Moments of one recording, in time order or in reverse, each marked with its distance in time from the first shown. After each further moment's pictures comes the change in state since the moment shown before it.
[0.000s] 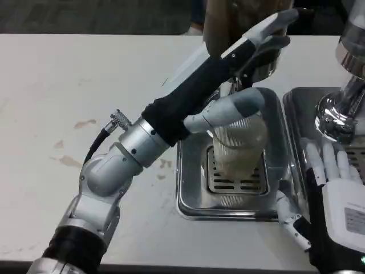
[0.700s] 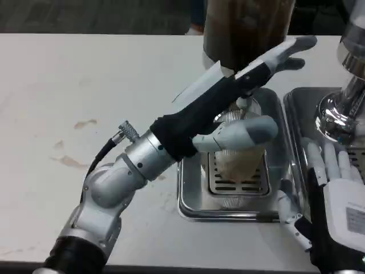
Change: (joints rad) left arm 0.049 0.002 -0.045 -0.051 0.037 -0.016 -0.013; right arm -0.001 -0.003 -0.002 -0.001 0.009 0.000 0.000
